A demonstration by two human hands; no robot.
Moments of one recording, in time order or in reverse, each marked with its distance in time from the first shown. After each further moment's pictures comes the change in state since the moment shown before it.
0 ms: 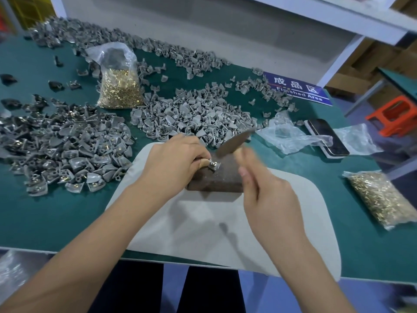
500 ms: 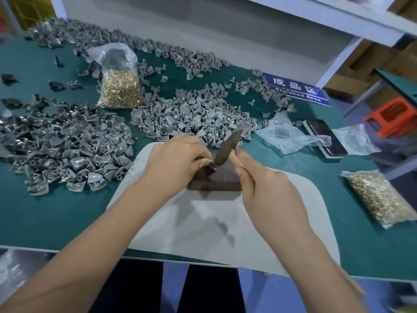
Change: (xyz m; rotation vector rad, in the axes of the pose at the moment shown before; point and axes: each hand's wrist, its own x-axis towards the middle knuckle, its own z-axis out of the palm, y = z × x) left_hand 0.000 -0.001 0.000 -0.021 -0.022 -0.003; right_hand 0.010 -0.002 -0.004 -0.211 -0.150 0.005
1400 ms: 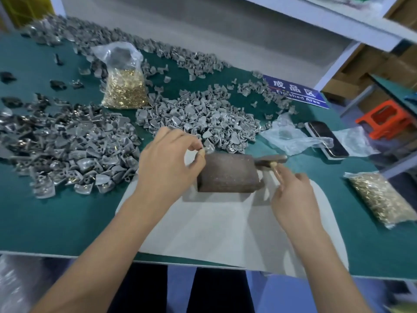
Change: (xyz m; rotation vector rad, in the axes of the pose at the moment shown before) left_hand -0.020 -0.005 -0.008 -0.049 0.292 -0.150; right_hand 0.010 0.054 0.023 -0.036 0.027 0.342
